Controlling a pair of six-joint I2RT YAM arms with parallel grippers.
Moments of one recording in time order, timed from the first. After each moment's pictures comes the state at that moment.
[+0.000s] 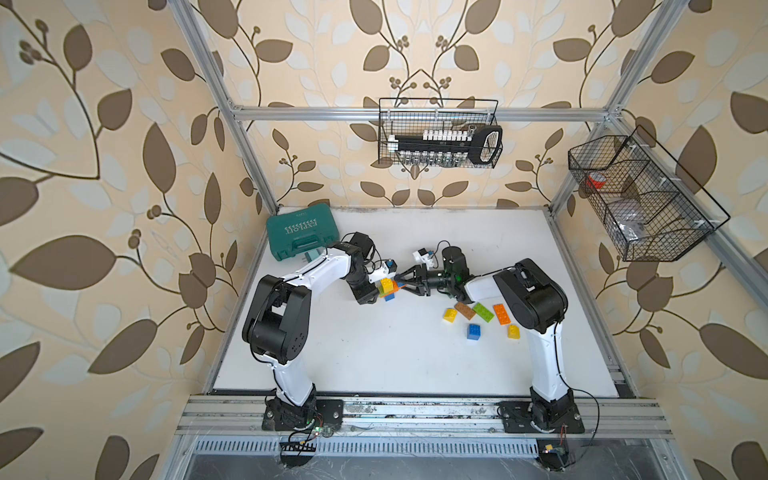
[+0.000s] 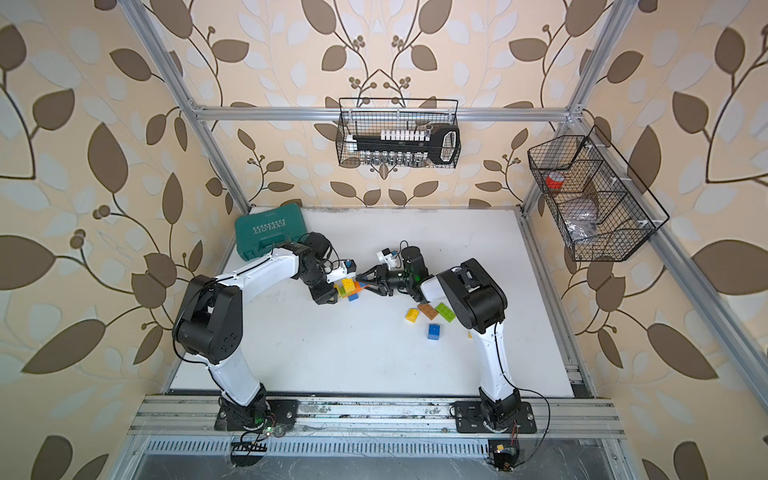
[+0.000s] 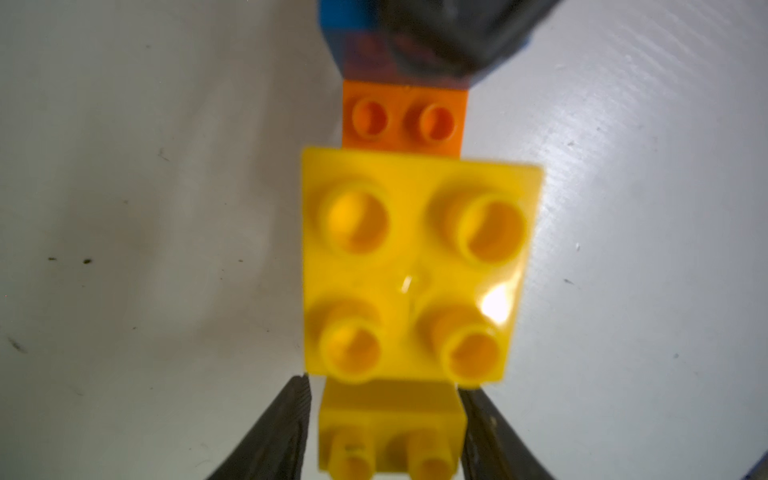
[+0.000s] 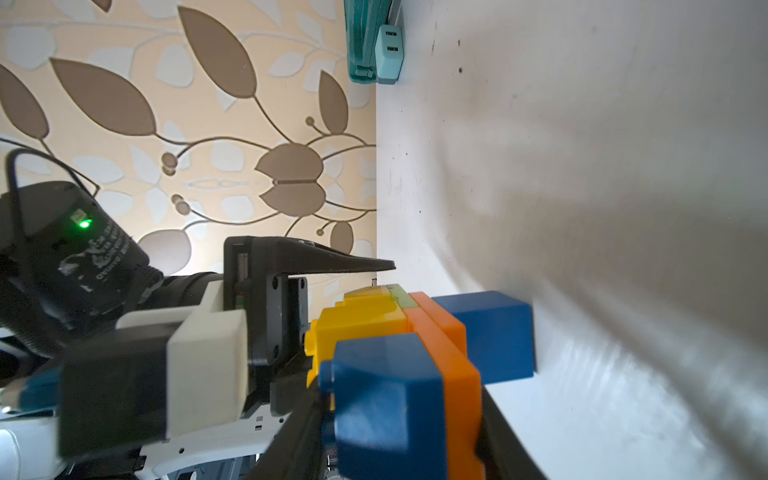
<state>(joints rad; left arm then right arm) -0.33 1.76 1.24 -0.85 0.20 0.70 0.46 2.17 1.07 0.71 -0.95 1.20</state>
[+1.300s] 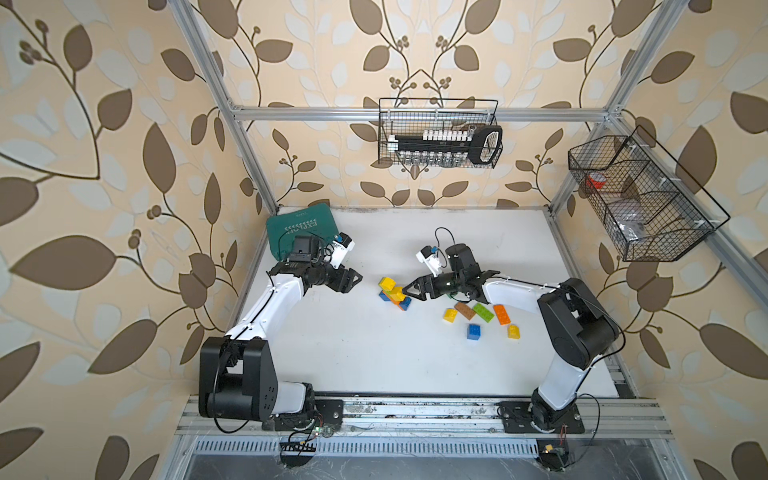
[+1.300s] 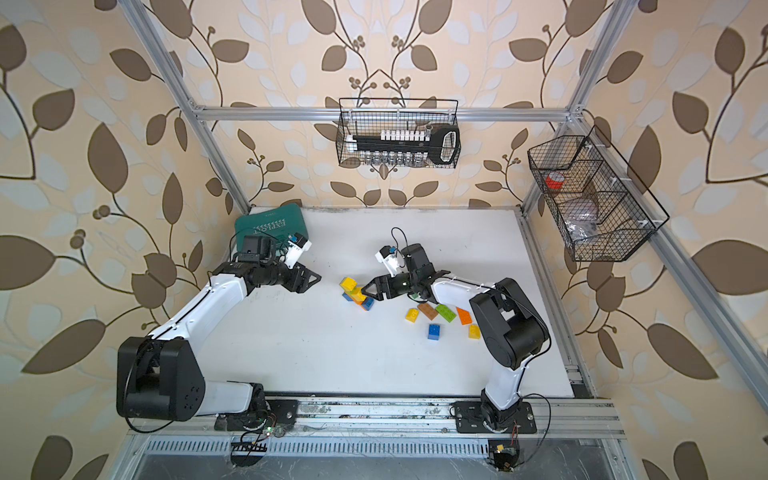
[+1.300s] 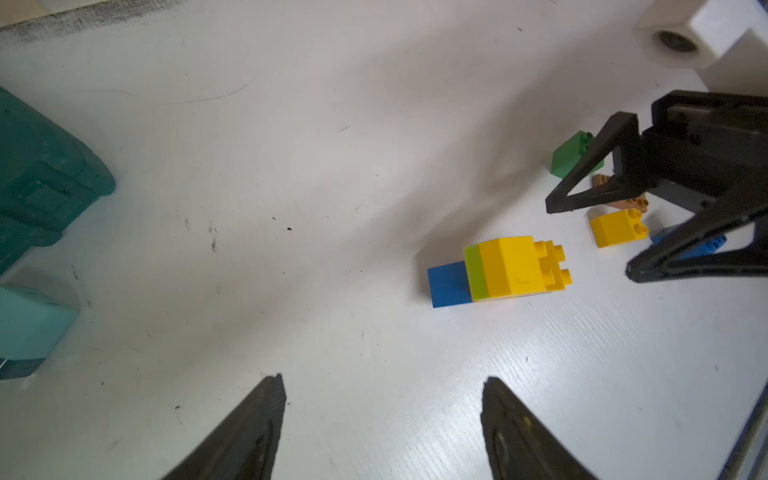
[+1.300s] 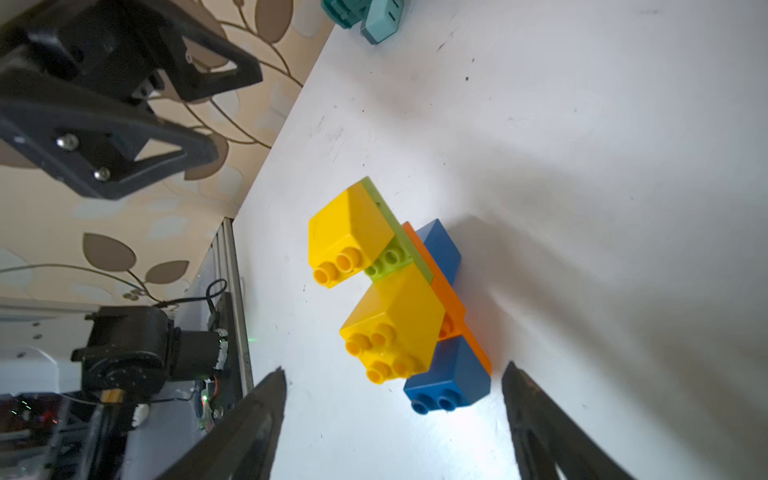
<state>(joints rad) -0.01 1.35 0.96 -0.51 0.54 0.30 0.53 1.78 1.00 0.07 -0.65 0.29</state>
